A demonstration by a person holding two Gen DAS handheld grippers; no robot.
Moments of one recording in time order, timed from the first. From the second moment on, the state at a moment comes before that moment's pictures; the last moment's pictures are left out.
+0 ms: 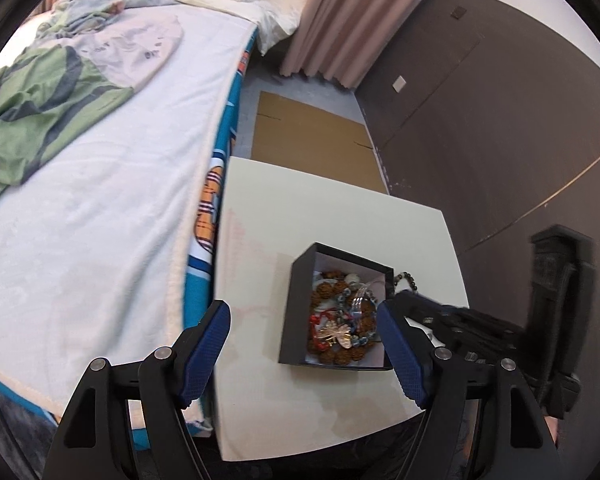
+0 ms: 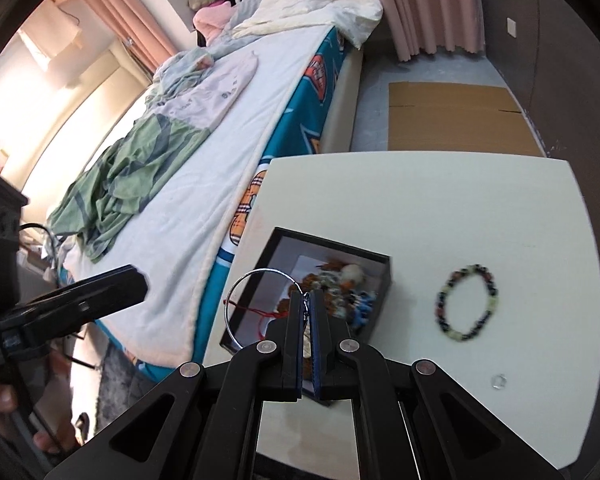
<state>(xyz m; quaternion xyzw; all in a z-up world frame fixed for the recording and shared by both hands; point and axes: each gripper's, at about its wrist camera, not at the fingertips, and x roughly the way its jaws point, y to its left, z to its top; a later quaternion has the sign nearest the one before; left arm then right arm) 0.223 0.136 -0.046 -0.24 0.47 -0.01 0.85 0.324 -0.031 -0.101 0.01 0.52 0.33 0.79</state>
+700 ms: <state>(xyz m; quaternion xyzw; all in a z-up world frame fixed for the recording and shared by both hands) 0.254 0.078 -0.047 -0.20 0.48 -0.06 0.85 0.330 -0.132 -0.082 0.06 0.51 0.26 0.82</state>
